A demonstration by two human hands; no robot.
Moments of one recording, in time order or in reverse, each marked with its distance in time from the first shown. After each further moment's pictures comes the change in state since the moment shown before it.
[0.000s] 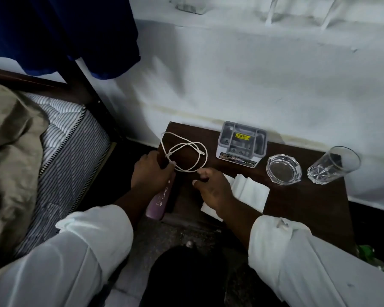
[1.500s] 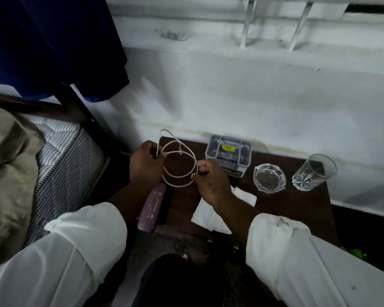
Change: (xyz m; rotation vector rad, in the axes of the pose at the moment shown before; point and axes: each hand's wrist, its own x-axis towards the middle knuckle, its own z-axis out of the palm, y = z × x) left_hand 0.011 0.063 -0.029 -0.253 0.268 0.073; right_hand 0.001 -0.034 -0.044 0.104 0.140 -0.147
